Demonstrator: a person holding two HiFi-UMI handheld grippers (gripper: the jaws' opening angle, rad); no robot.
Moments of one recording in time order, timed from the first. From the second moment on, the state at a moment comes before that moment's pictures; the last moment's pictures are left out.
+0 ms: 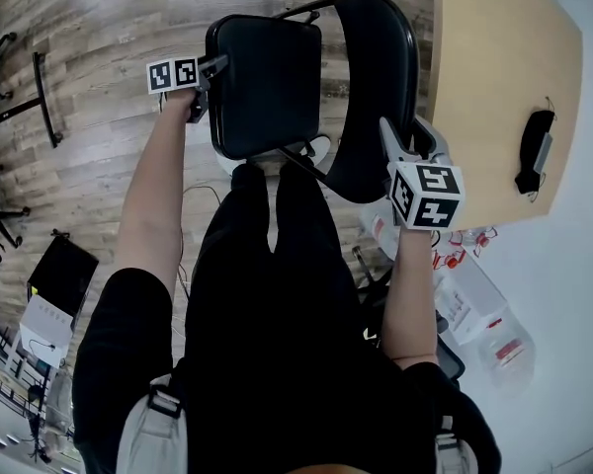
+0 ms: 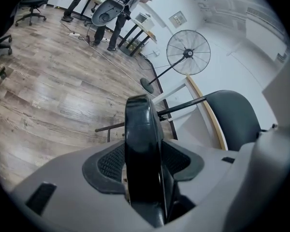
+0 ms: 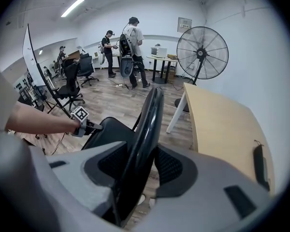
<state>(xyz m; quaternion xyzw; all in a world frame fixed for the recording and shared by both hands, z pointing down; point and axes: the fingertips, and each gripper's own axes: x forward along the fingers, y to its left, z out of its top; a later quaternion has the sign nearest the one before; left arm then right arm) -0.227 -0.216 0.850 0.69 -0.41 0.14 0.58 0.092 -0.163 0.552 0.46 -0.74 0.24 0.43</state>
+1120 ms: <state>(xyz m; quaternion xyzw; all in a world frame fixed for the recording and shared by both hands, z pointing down) -0.311 -0.224 1.000 0.70 -0.39 0.06 0.60 0.097 -0.162 0.636 0.47 -0.72 0.26 0.44</state>
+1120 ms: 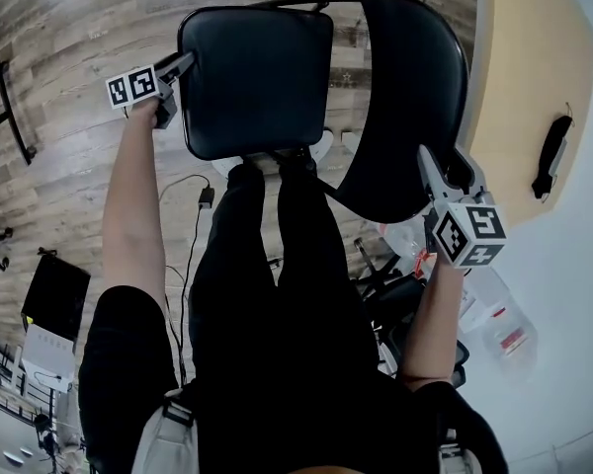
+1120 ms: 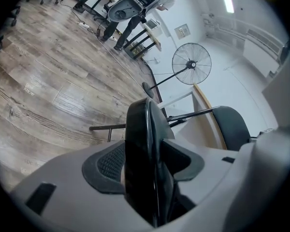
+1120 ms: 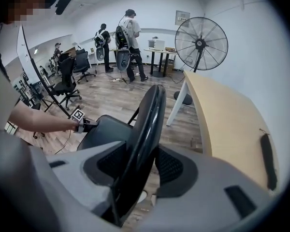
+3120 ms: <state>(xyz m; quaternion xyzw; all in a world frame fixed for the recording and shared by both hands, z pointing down) -0.302 -0.208 0.984 0.67 -0.43 0.13 0.59 0.195 -0.190 0.659 0.52 -0.67 0.24 0.47</state>
